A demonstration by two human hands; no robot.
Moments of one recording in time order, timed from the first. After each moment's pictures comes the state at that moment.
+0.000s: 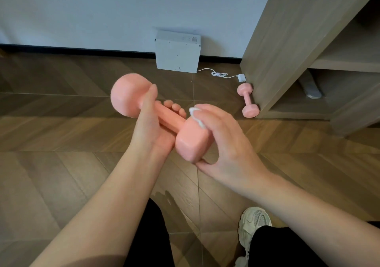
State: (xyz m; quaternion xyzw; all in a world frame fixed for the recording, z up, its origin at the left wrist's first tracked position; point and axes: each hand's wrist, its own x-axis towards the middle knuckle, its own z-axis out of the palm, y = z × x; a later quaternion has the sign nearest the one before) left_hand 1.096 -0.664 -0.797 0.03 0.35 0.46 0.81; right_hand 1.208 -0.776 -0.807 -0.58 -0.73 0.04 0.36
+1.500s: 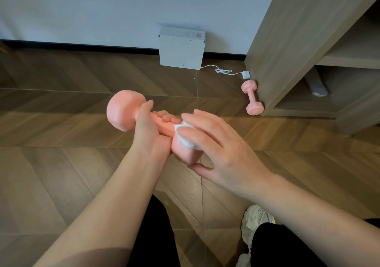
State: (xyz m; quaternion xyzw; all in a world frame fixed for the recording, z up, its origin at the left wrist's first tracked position) left_hand 1.084 -0.661 -0.811 -0.06 0.40 0.46 0.79; right_hand 1.203 -0.771 -0.816 -0.53 -0.80 0.01 0.29
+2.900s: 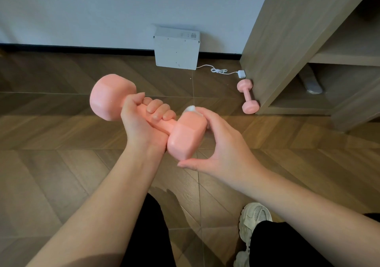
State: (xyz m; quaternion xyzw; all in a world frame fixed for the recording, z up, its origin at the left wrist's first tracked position) left_hand 1.082 -0.665 -0.805 0.00 0.28 0.50 0.82; right_hand 1.203 -0.780 -0.806 -0.64 -0.64 0.22 0.36
